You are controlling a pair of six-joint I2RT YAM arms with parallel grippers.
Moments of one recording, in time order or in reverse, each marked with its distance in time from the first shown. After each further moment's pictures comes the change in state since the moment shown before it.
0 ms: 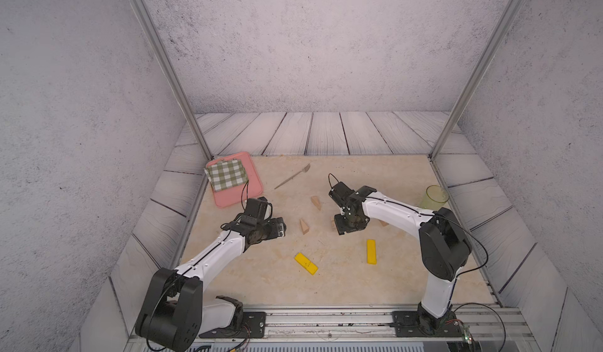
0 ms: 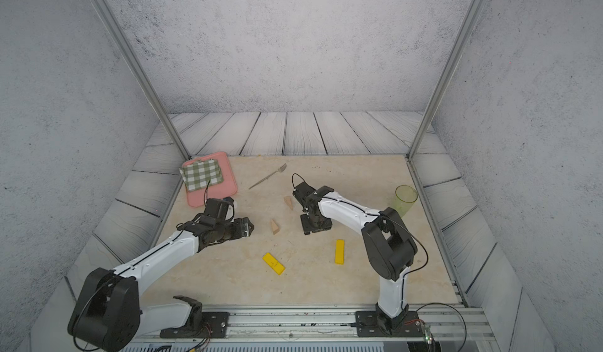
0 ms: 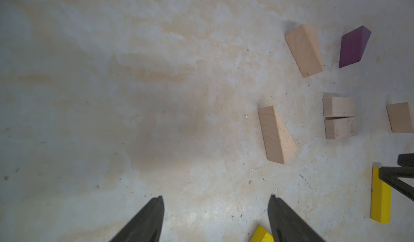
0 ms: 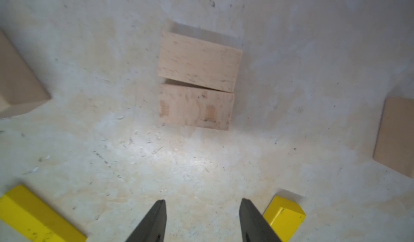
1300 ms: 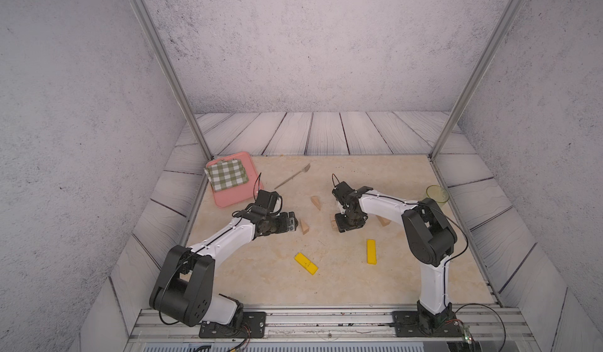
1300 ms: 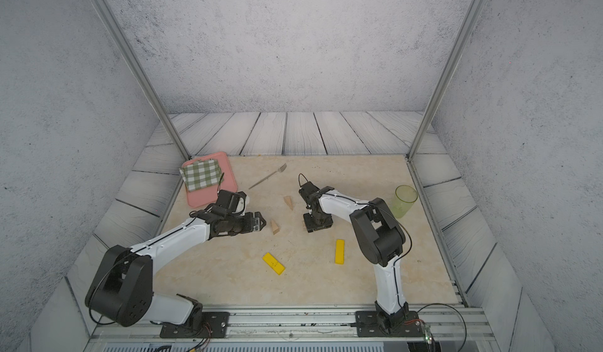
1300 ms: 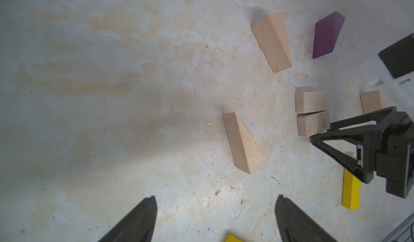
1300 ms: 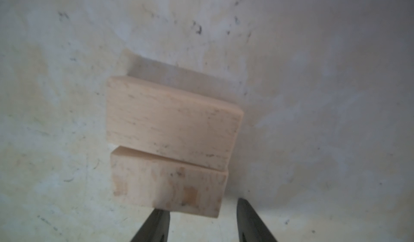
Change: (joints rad) left arm -0.049 0.141 0.122 -0.006 0.076 -0.006; right arm -0.061 0.154 0.043 0.128 -0.065 -0.113
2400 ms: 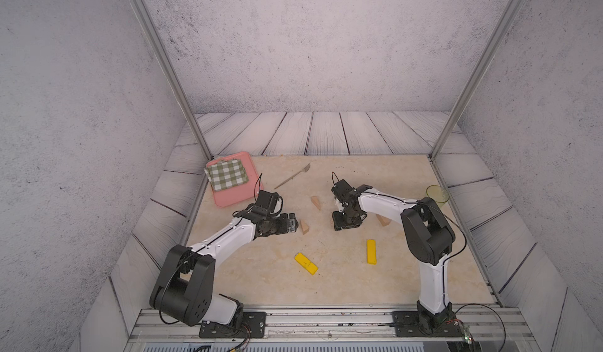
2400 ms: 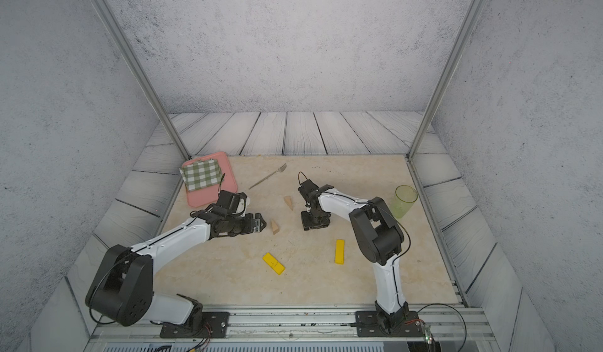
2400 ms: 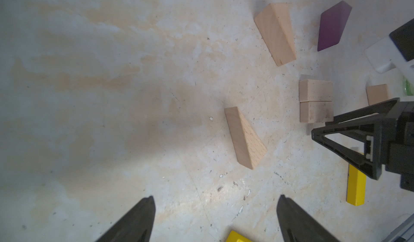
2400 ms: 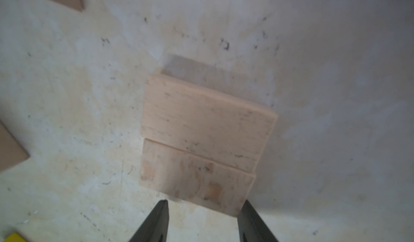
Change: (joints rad) left arm -0.004 0.008 0.004 -0.019 -0.002 0.016; right arm -0.024 0.010 0.029 0.004 -0.102 0.053
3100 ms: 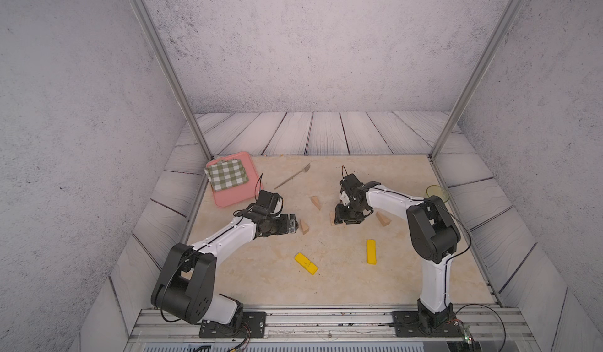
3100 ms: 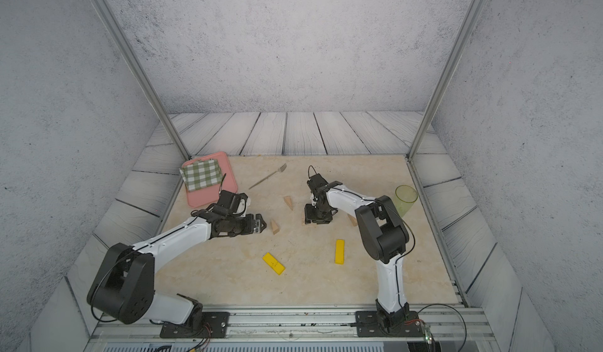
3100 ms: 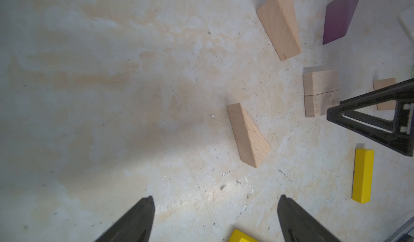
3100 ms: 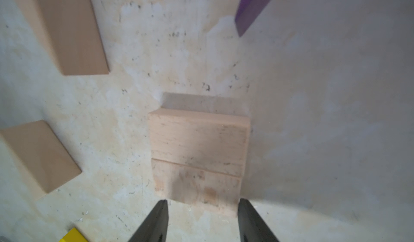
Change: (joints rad) left arm 0.000 0.008 0.003 -0.014 0.000 0.018; right arm -0.064 -0.009 -0.004 0.063 -0.126 0.050
